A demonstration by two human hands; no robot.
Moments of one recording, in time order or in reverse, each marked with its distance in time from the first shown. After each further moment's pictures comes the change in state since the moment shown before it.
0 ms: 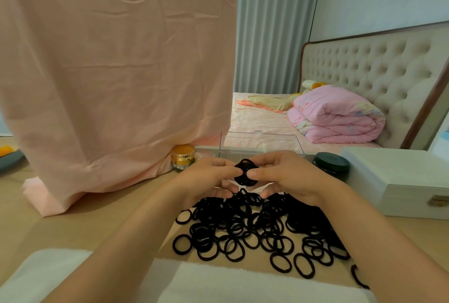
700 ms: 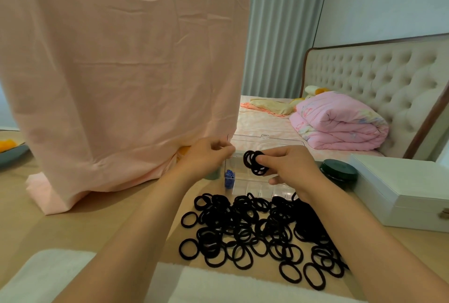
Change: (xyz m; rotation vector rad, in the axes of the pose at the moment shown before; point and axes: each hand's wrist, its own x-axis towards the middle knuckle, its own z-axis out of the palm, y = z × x) left_hand 0.025 0.016 -0.029 0.372 0.380 0.191; right_hand 0.031 -0.003 0.012 -0.091 0.452 -0.029
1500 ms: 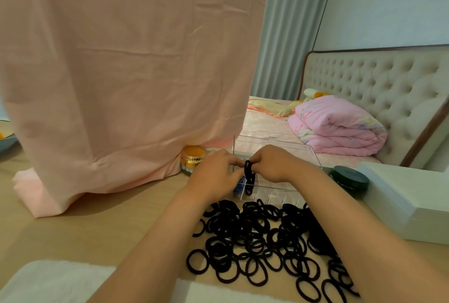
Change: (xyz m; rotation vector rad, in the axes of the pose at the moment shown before) left_hand 0.014 -0.044 0.019 0.474 0.051 0.274; right_hand 0.062 -0.011 0.042 -1.032 -0.317 -0.109
